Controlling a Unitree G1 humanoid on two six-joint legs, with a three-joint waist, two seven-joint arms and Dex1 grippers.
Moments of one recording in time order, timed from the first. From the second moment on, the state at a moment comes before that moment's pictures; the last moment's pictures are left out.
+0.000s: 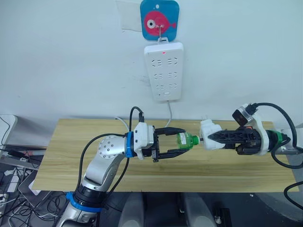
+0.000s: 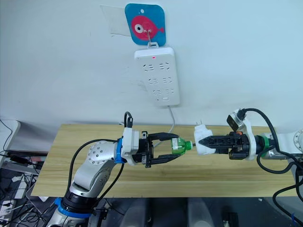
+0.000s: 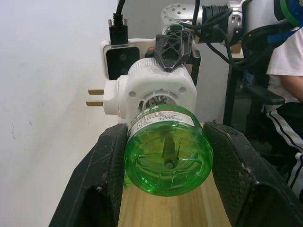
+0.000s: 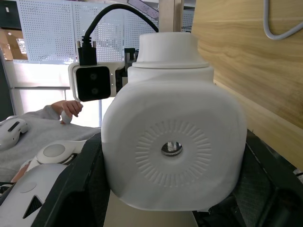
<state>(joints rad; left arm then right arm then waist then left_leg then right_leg) -0.30 0.36 -0.22 -0.27 -0.40 0.06 -1.08 -0.52 -1.03 0.06 0.16 1.94 1.48 0.48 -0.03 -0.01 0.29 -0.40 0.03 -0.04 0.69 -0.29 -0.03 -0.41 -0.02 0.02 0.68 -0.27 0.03</state>
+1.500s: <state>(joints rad) -0.33 0.33 -0.22 -0.27 -0.41 0.01 -1.08 -0.62 -1.06 0.11 0.27 1.94 1.56 0.58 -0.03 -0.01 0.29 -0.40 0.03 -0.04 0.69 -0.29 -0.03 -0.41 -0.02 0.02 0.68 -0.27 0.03</state>
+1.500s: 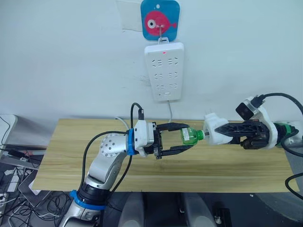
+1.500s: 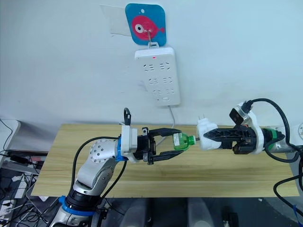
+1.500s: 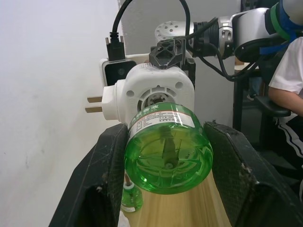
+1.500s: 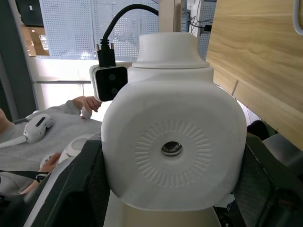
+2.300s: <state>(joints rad) -0.36 0.30 -0.26 -0.24 -0.39 -0.03 -1.06 -0.59 -1.07 0.11 0.22 1.94 1.54 0.60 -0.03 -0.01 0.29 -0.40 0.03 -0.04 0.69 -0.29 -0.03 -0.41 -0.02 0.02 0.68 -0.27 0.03</state>
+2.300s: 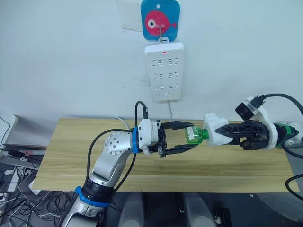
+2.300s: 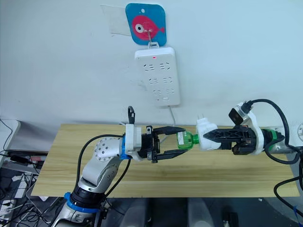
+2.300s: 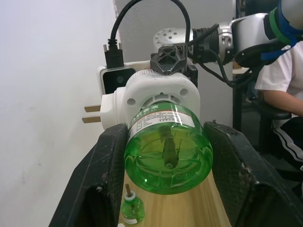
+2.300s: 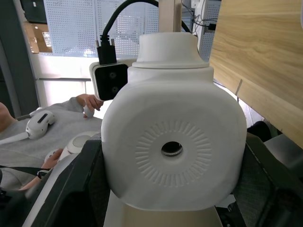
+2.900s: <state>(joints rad) -0.36 0.28 -0.28 -0.20 -0.39 -0.10 -1.07 -0.57 -1.12 0.11 0.13 1.93 1.46 0.61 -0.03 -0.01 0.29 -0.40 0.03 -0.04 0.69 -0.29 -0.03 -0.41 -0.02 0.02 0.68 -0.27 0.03</state>
